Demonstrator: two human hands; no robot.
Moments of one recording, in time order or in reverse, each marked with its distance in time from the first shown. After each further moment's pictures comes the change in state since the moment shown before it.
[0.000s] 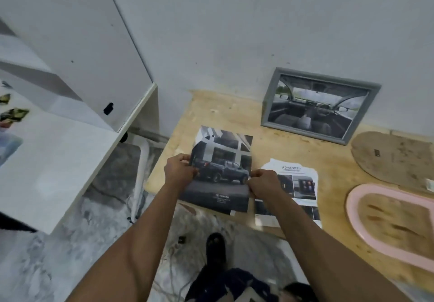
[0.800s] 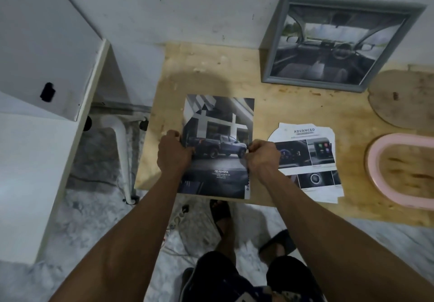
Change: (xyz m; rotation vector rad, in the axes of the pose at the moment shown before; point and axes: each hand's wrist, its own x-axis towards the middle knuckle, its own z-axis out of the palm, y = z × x) left_hand 0.087 -0.031 0.028 0.304 -0.099 0.082; right_hand 0.060 0.001 0.067 -0.007 0.296 0.184
